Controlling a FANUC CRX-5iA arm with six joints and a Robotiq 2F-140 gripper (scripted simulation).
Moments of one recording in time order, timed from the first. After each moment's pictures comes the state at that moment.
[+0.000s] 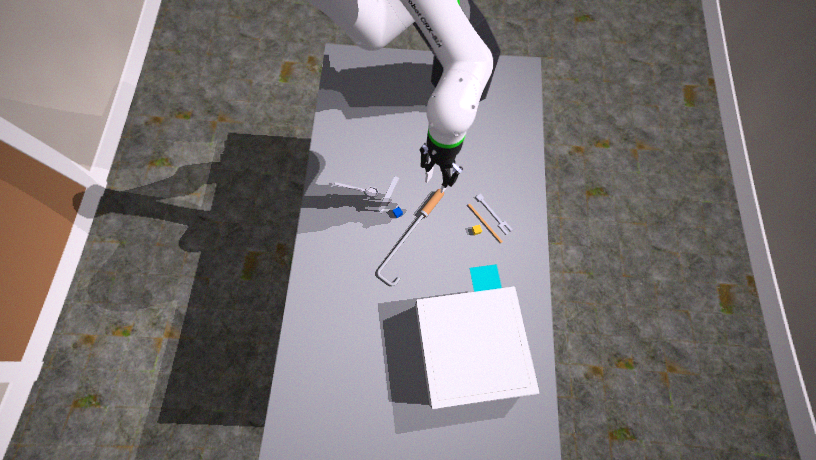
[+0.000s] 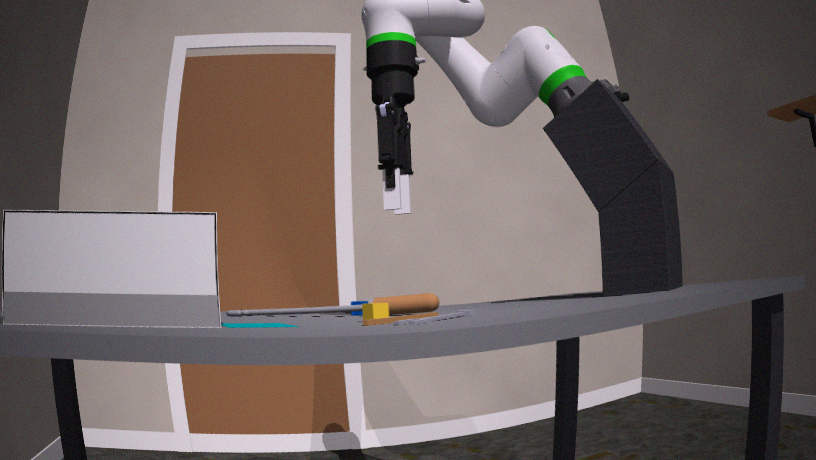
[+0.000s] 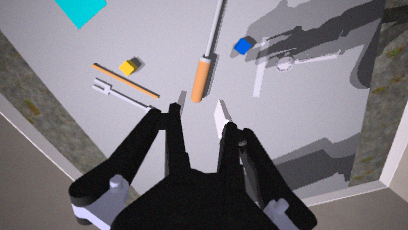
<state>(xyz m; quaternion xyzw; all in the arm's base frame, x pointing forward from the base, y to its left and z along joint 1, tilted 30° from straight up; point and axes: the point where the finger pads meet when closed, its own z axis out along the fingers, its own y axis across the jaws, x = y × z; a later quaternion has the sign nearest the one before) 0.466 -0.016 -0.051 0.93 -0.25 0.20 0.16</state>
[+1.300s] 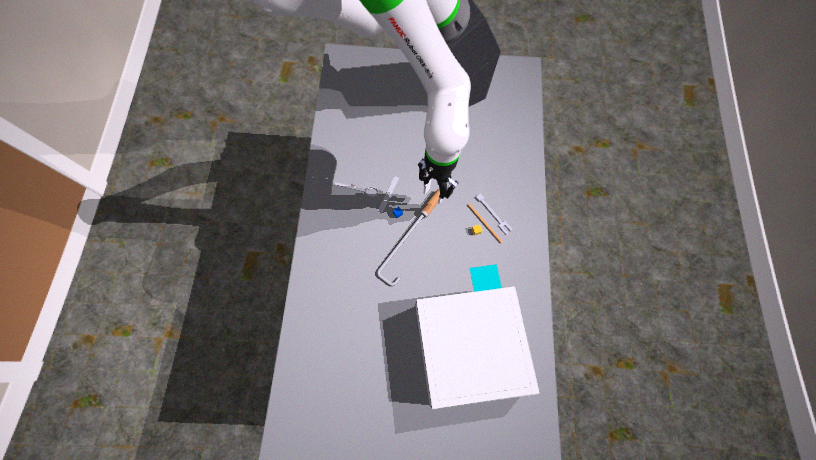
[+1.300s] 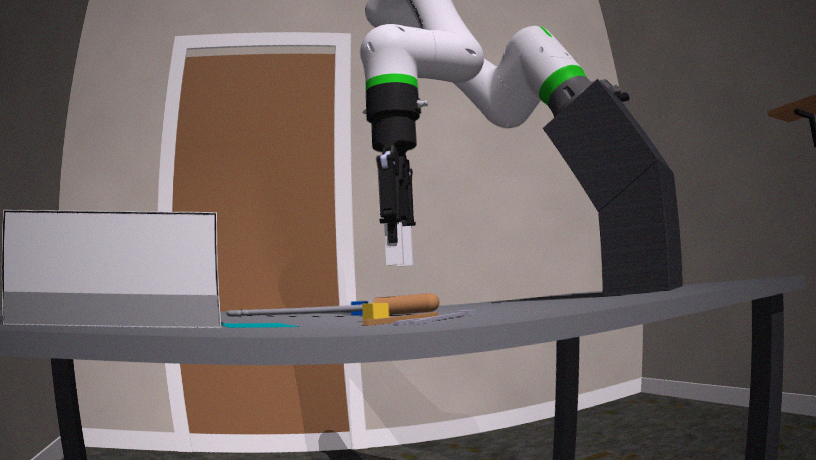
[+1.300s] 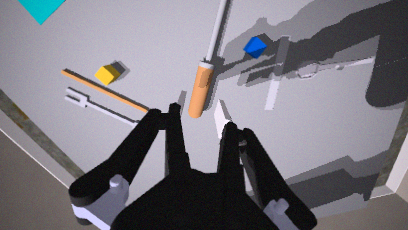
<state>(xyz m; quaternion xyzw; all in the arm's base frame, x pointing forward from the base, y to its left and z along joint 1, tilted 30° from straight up) 0.492 -0.051 -0.127 0.93 -0.25 0.20 0.16</state>
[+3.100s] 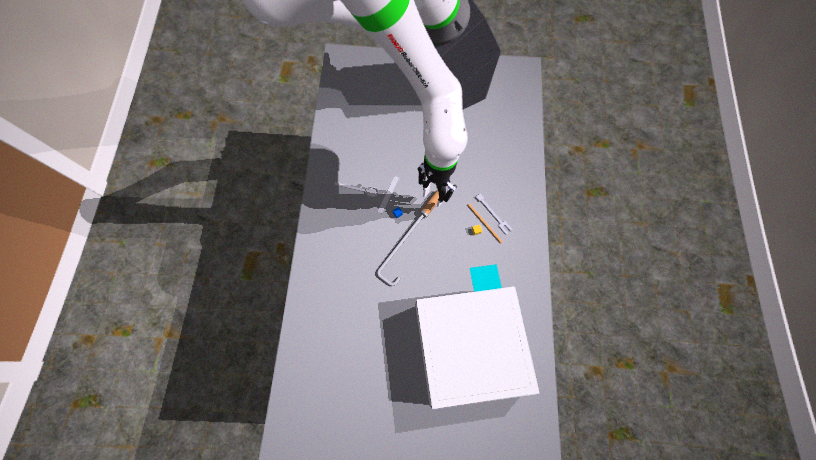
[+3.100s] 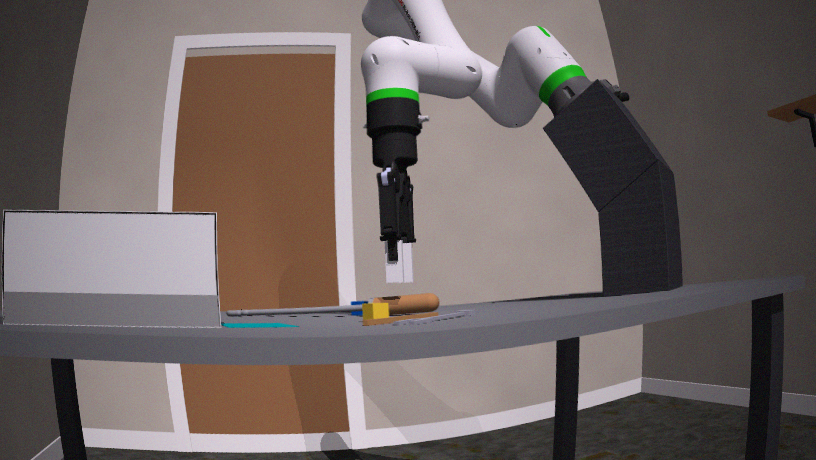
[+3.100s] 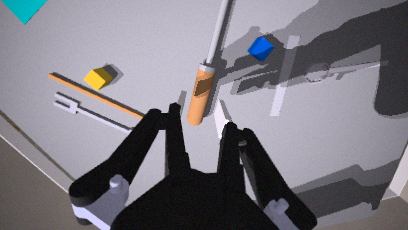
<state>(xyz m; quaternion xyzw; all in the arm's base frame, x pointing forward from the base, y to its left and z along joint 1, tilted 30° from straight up) 0.501 -0.063 -0.151 0.93 -0.25 0.20 0.16</state>
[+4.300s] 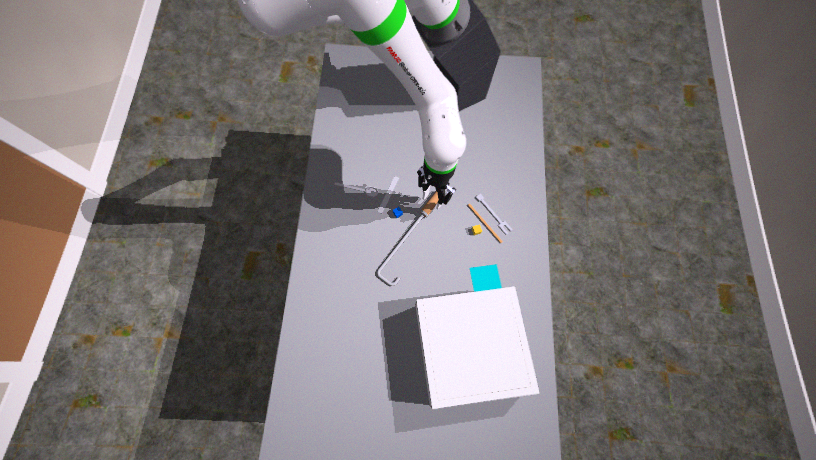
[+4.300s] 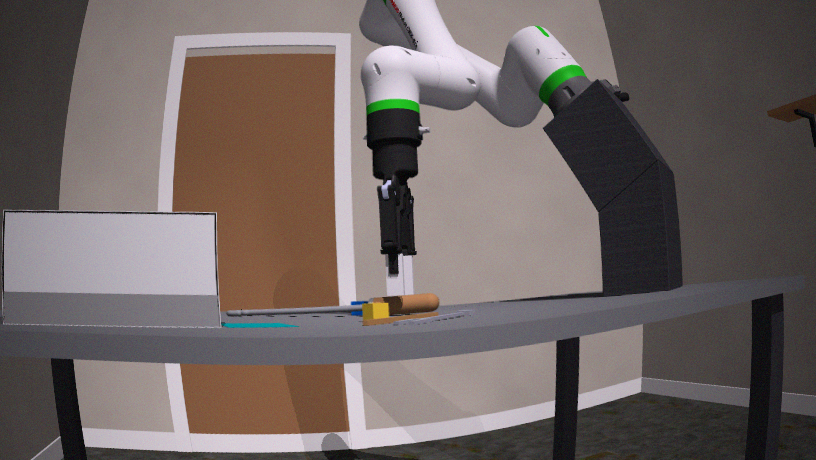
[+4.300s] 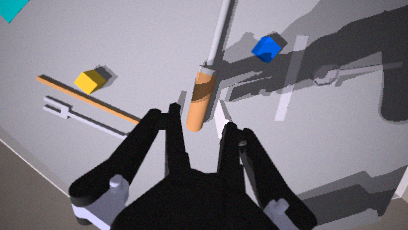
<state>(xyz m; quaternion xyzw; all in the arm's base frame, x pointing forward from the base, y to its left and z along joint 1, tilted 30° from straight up) 0.507 -0.071 -0.169 0.93 -0.25 0.20 0.16</state>
